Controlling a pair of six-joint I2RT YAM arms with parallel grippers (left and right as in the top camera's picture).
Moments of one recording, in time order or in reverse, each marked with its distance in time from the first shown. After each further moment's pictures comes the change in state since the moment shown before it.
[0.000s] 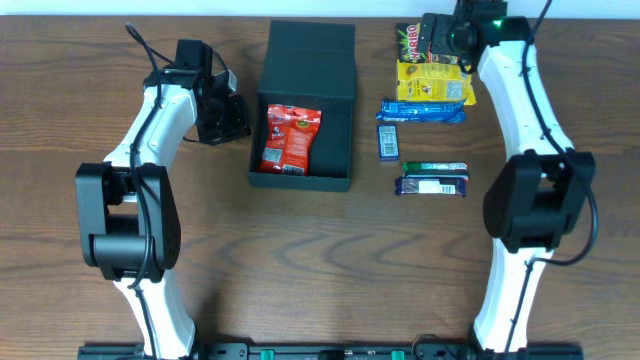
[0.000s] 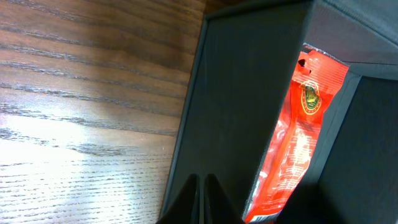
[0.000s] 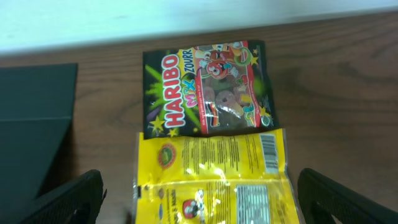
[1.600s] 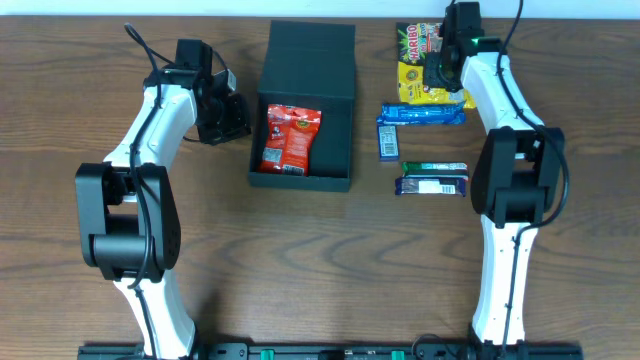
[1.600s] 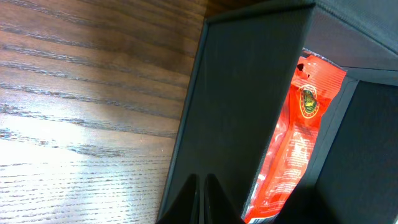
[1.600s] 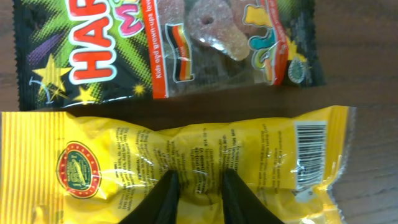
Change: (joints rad) left arm 0.000 0.000 0.000 0.006 0.000 -0.015; right arm -0.023 0.229 0.028 -0.031 0.023 -0.035
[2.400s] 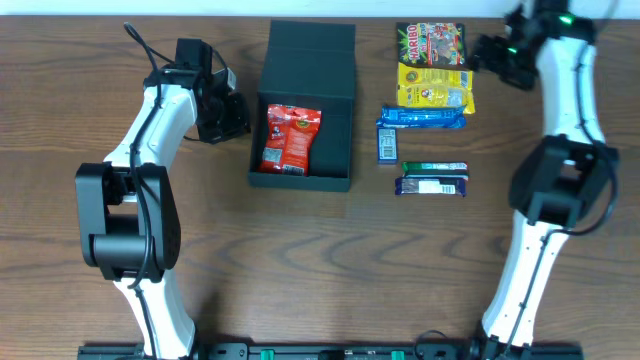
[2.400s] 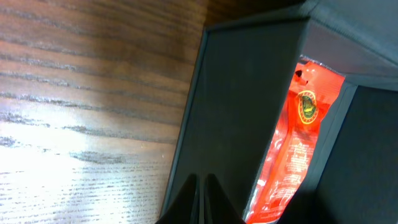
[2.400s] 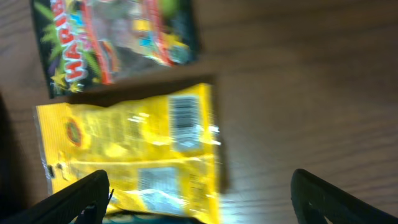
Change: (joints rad) left arm 0.000 0.000 0.000 0.021 -0.007 -0.001; right arm -0.274 0.031 0.272 -0.358 -0.412 -0.019
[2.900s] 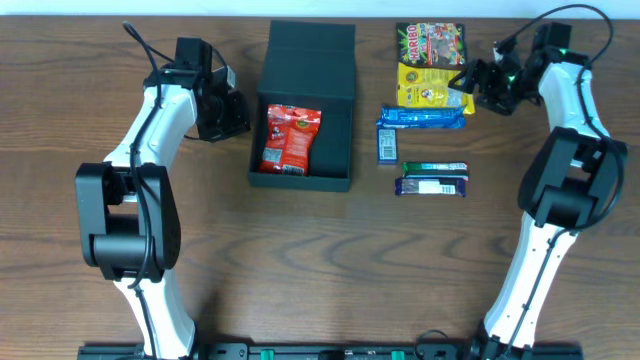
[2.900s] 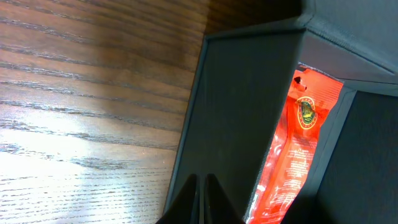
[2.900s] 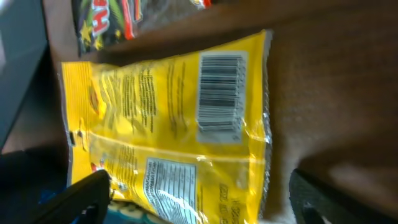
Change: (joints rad) left arm 0.000 0.000 0.000 0.012 -0.008 -0.002; right arm -0.021 -0.012 -0.287 0.224 -0.309 -0.042
